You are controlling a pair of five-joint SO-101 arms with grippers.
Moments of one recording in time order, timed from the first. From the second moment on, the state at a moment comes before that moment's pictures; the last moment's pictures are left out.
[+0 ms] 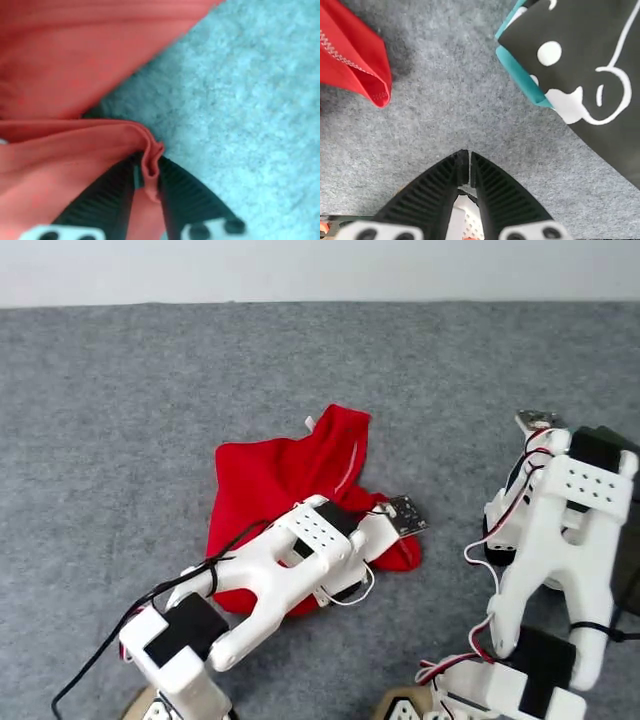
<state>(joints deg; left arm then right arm) 39.4 9.8 26.7 70.8 -8.5 19.1 -8.3 14.1 97.5 16.9</state>
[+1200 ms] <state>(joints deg) -30.9 -36.4 27.3 89.6 -19.8 -15.4 -8.3 3.4 95.2 16.4</state>
